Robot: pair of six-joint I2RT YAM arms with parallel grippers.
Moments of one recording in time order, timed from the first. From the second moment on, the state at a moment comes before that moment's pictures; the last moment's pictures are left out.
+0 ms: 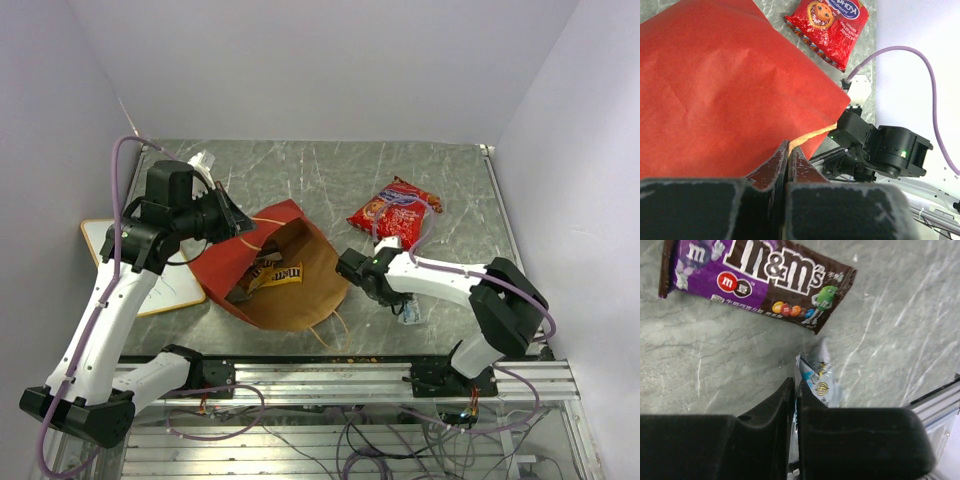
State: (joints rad) left arm -0.32 1.04 1.31 -0.88 0.33 -0.68; right arm 0.88 1.58 0.94 -1.01 0.67 0.85
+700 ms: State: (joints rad) left arm -0.32 1.04 1.30 -0.88 0.35 -0.68; right arm 0.88 1.28 0.99 -0.85 0.53 0.71
